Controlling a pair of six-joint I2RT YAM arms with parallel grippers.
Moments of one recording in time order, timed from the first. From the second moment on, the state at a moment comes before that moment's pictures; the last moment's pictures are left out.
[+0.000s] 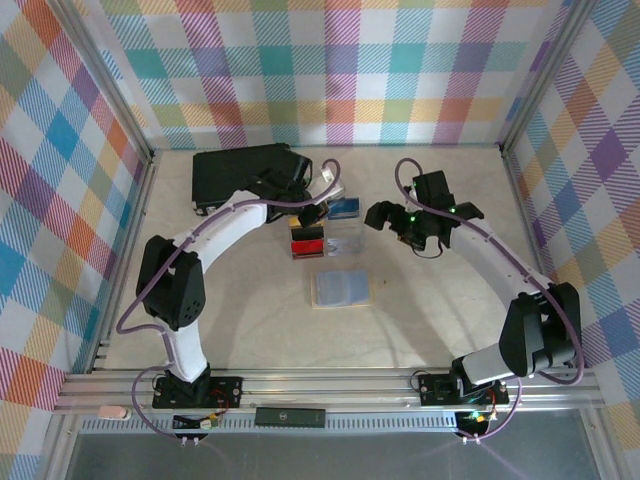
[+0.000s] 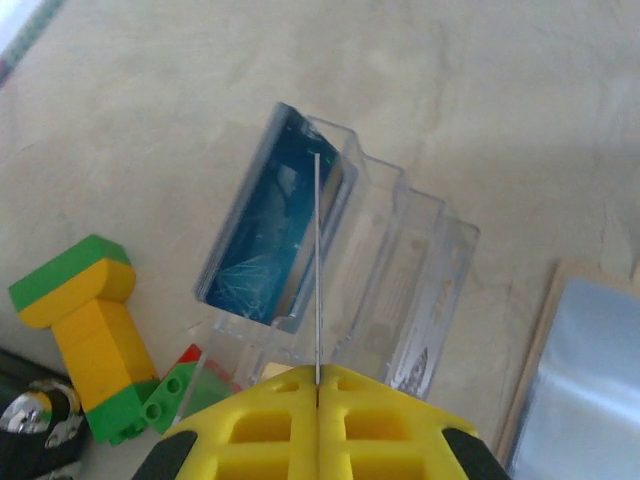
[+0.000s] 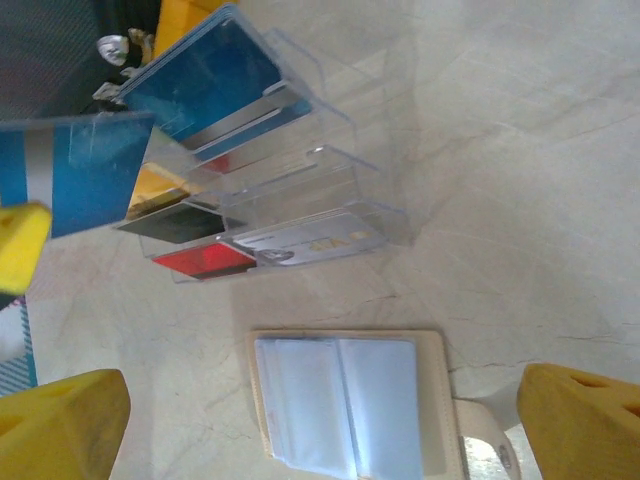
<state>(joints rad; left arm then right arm) -0.54 1.86 1.60 -0.60 0.27 0.54 0.31 1.45 1.14 -0.63 -0.34 0.64</state>
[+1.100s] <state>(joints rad) -0.53 2.14 1.96 -0.79 0.31 0.87 0.24 1.46 1.14 -0.65 -0.40 0.65</state>
